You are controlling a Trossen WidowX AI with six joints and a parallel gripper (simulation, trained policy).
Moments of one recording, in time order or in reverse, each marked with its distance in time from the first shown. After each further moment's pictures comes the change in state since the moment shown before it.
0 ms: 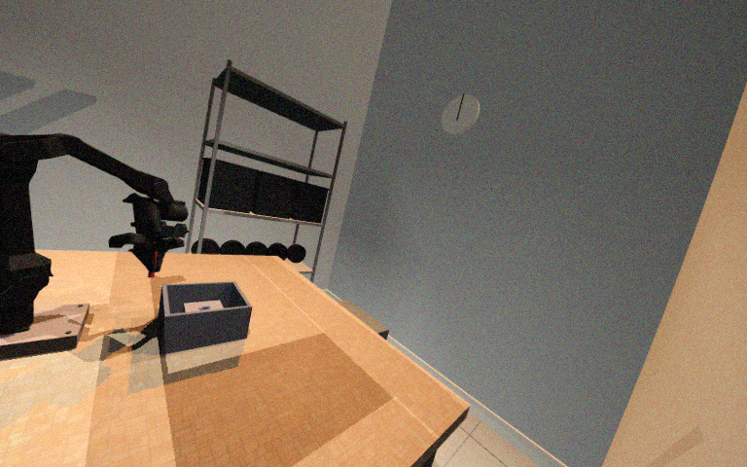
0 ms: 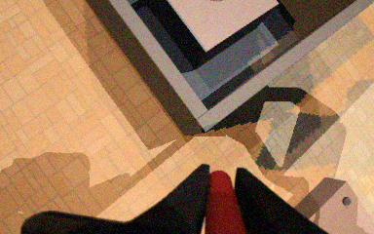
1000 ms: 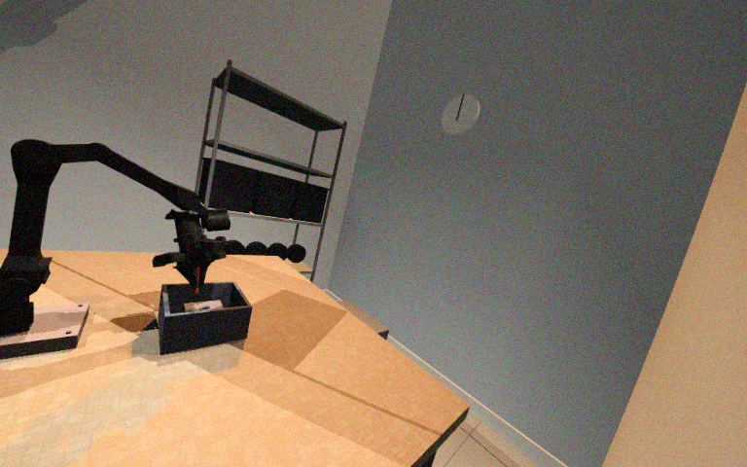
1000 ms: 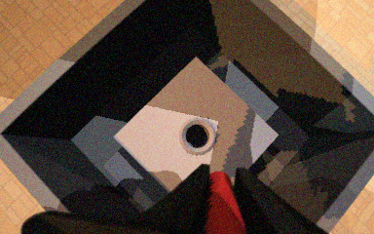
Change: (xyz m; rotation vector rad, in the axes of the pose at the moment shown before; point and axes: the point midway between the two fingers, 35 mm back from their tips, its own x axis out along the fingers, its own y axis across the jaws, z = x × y) arm 0.067 -0.009 0.117 0.192 -0.006 0.033
